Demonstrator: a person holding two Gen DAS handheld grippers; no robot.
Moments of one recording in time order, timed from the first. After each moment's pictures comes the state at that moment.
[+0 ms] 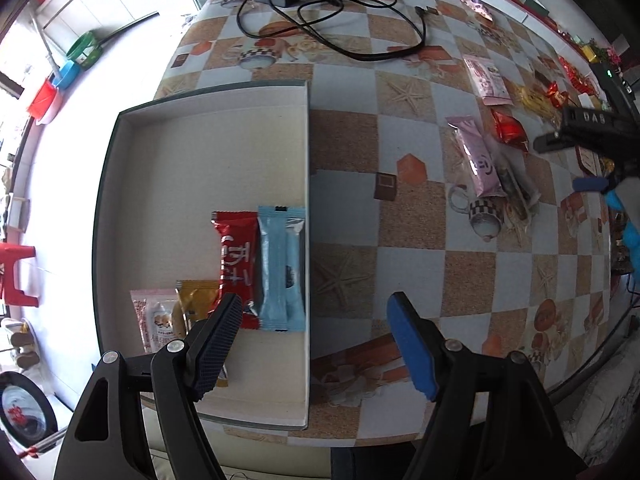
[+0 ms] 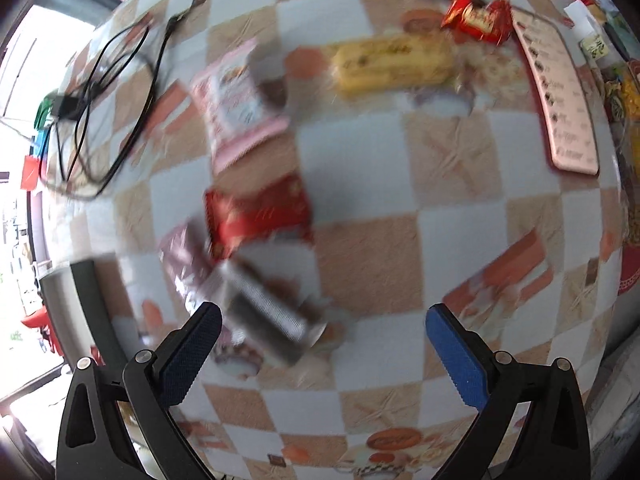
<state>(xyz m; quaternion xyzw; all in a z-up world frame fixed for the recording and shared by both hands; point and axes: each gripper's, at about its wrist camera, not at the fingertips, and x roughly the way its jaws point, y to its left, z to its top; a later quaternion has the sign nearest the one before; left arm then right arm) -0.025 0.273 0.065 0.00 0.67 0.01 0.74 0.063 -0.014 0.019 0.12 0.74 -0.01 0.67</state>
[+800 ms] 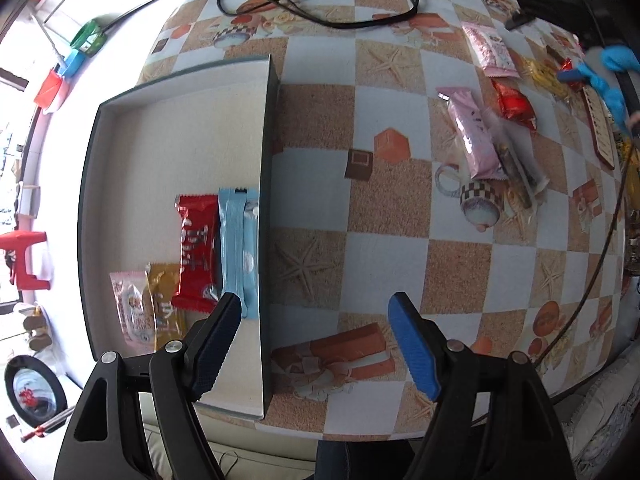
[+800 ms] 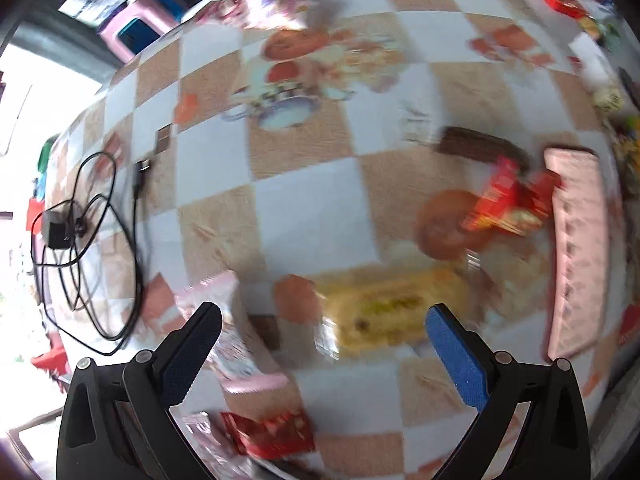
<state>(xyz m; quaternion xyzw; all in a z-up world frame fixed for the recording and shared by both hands) -0.019 0.236 0.043 0.02 0.71 0.04 0.71 0.219 -0.058 0.004 0.12 0.69 0.00 0.71</state>
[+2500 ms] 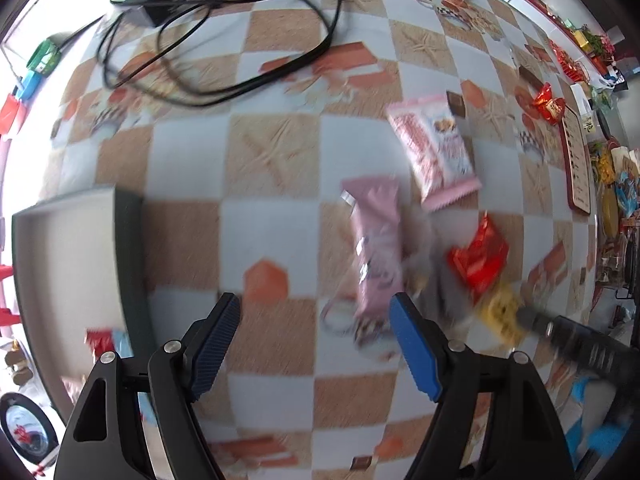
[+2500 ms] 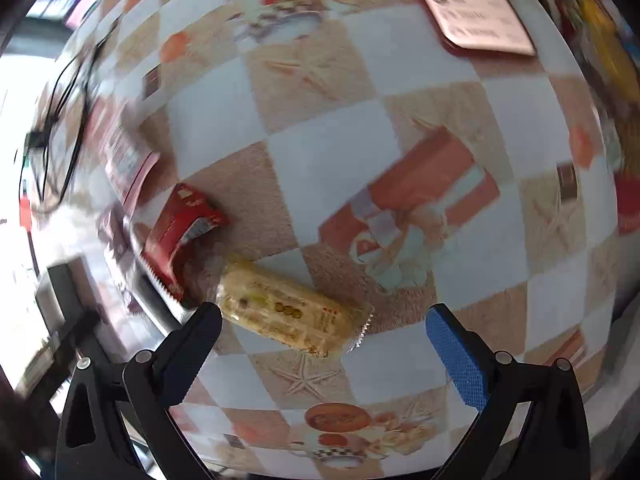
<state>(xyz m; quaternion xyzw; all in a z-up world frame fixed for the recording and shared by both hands) 0.092 0.162 0.004 -0.01 0.70 -0.03 0.71 0.057 -0.151 0.002 0.15 0.75 -0.02 0.64</state>
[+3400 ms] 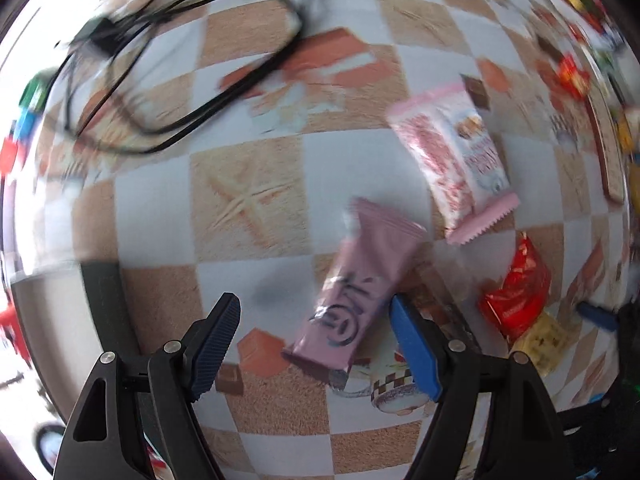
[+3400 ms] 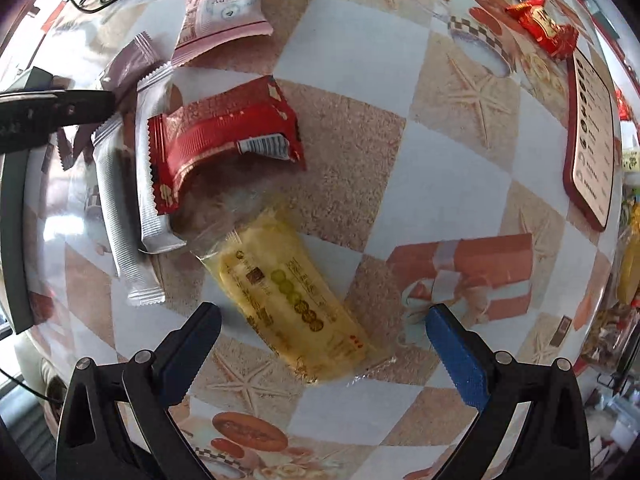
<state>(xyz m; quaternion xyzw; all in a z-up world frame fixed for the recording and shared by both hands) 0.137 0.142 -0.053 0.08 0.71 -0.05 0.70 0.011 0.007 -0.043 -0.11 0.74 0.11 0.65</state>
